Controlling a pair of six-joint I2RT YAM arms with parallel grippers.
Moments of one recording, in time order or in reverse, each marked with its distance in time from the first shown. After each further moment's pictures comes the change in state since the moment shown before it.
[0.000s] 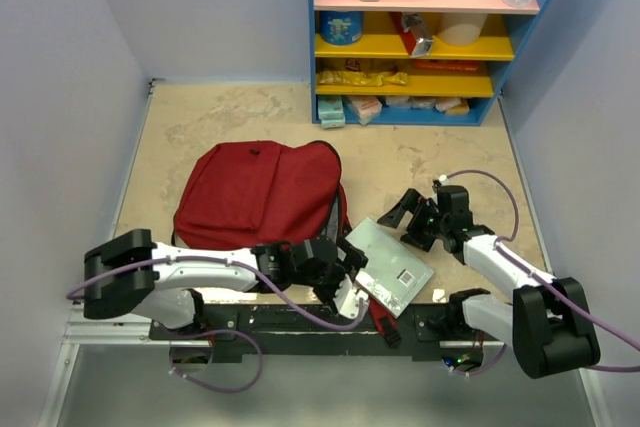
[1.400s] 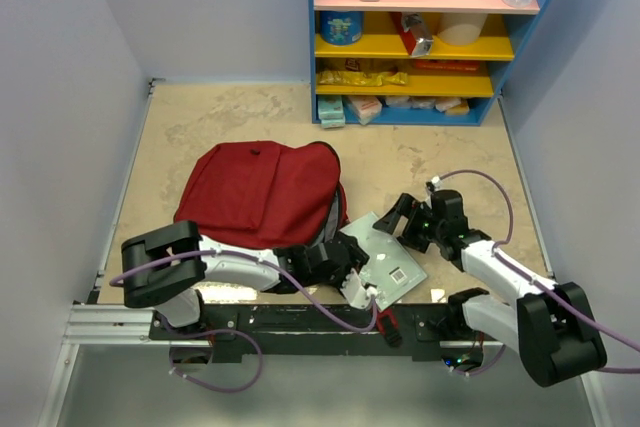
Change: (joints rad) left arm 0.013 0.240 -0.019 0.203 -0.304 0.151; right arm 0.079 -0.042 -0.039 0.042 0.004 -0.006
